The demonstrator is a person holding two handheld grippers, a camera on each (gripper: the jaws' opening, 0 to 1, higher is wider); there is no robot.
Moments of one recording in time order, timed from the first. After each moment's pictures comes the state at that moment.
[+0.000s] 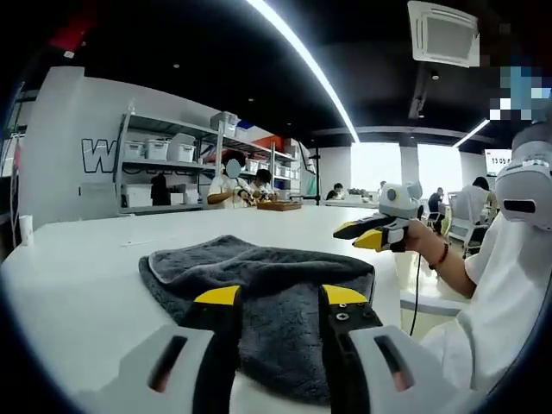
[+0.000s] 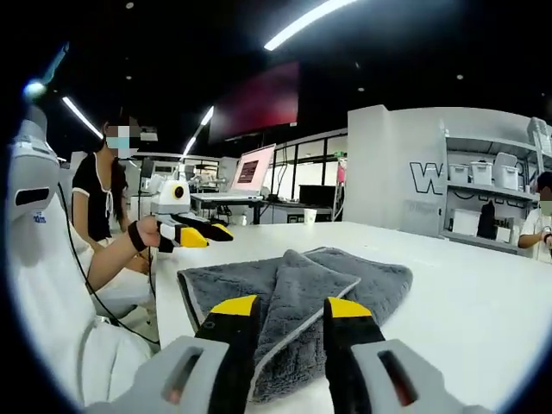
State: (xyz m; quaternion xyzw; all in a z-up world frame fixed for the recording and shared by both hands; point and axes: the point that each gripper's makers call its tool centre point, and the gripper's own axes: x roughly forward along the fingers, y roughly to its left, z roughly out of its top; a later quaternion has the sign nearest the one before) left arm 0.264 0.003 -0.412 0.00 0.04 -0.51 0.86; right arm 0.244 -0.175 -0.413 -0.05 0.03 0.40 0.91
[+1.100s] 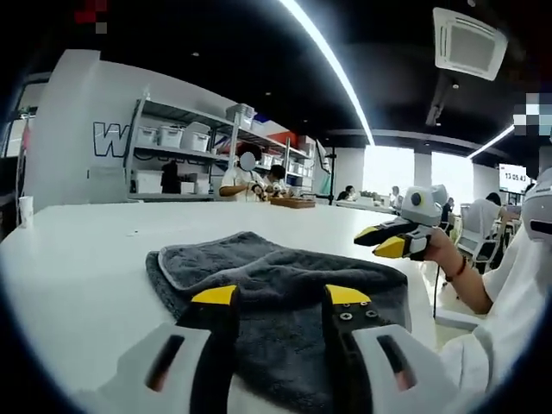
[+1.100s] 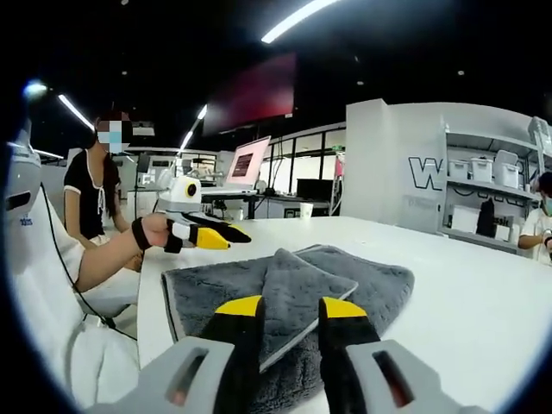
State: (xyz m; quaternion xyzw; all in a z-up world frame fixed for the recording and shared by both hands) left arm 0.319 -0.006 -0.421 -0.02 0.07 -0.48 0.87; right arm 0.271 -0.162 -0.415 -0.06 0.05 0.40 0.91
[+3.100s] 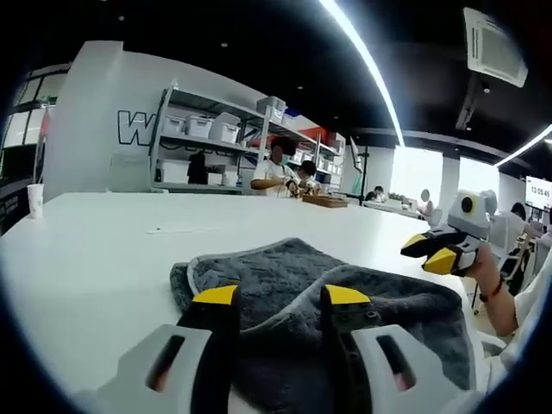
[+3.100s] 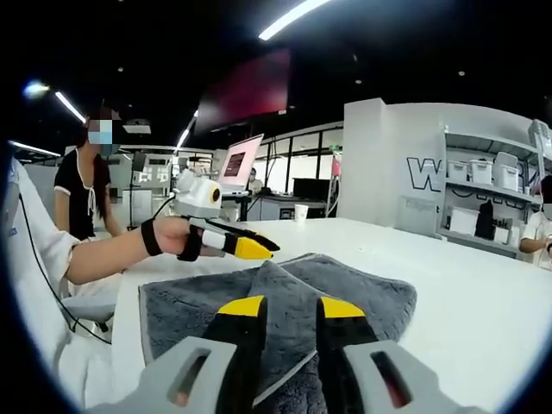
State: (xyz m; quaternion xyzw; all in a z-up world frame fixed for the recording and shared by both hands) left arm 0.401 -0.018 -0.422 -0.05 0.10 -0.42 0.90; right arm 0.310 -0.142 -0.406 -0.06 0.05 0.39 0.92
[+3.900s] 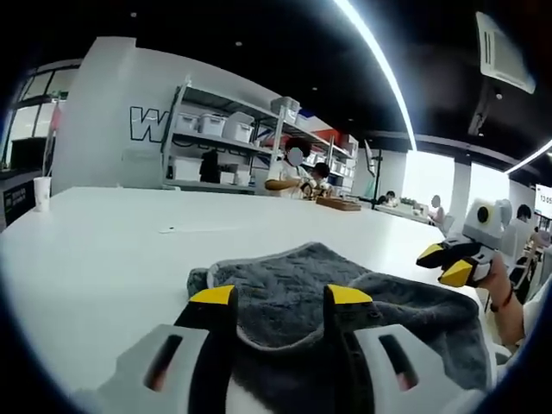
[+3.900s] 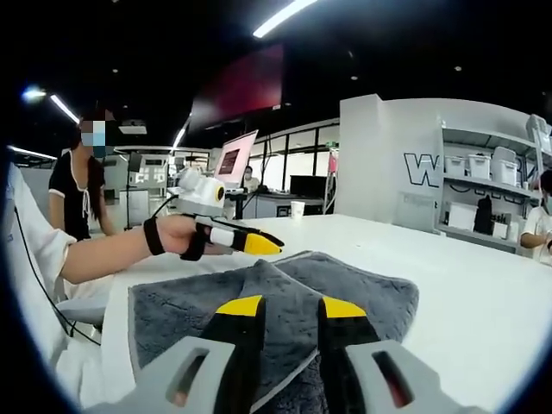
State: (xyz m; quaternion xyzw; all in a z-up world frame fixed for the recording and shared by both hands) left arm 0.434 -0.009 -0.427 -0.06 0.10 -0.39 0.91; right arm 0.324 -0.134 -0.412 -0.06 0.06 0.38 0.92
